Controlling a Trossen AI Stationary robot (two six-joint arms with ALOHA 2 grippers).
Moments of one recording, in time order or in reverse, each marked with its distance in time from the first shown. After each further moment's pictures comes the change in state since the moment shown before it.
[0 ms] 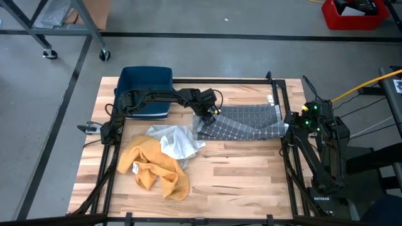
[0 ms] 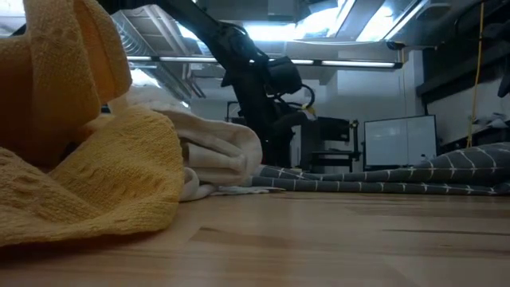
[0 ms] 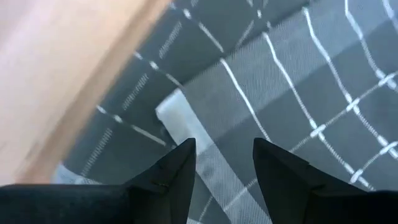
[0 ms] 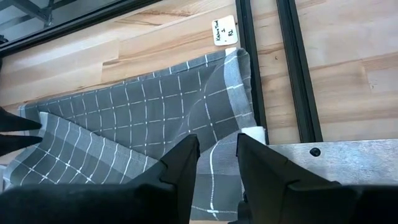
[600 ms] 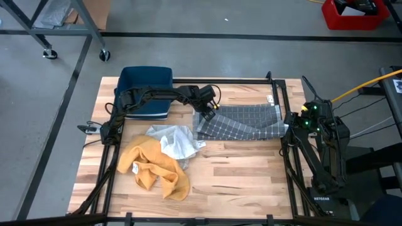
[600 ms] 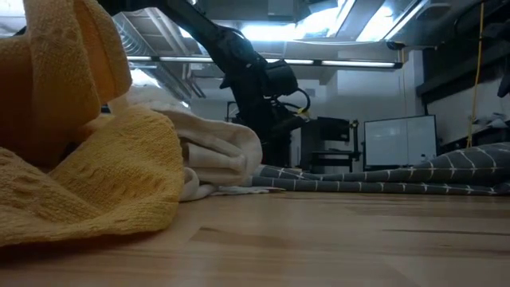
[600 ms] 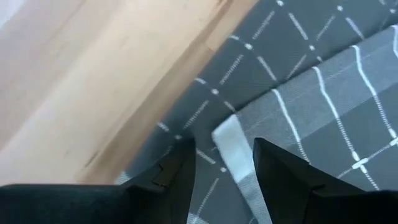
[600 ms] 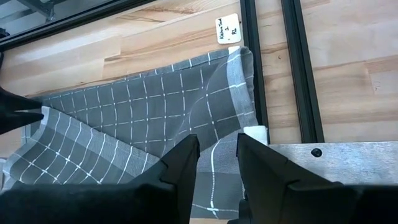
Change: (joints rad) left arm 0.031 0.006 0.000 0.017 -0.060 -0.030; right arm 0.000 0.000 0.000 -0.003 -0.011 -0.023
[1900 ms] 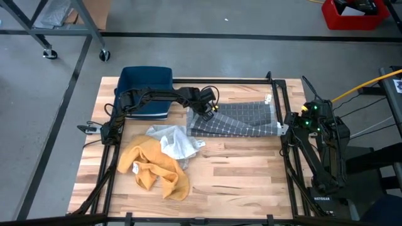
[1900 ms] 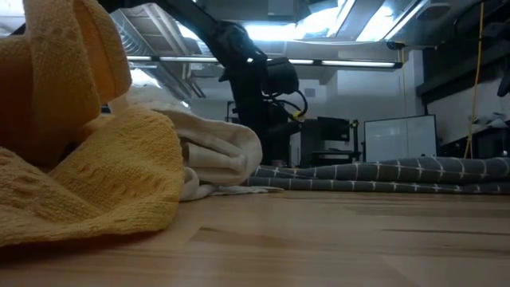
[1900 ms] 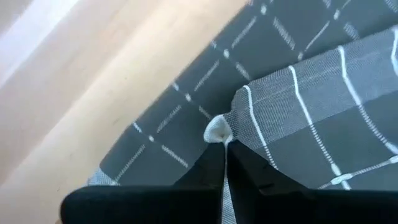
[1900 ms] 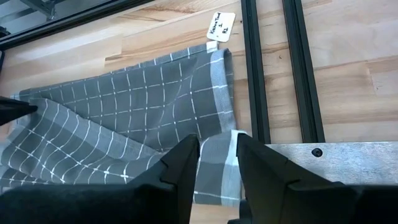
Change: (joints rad) left arm -0.024 -0.020 0.002 -0.080 -0.165 -0.051; right arm 0.000 0.000 0.000 -0.001 -0.003 -0.003
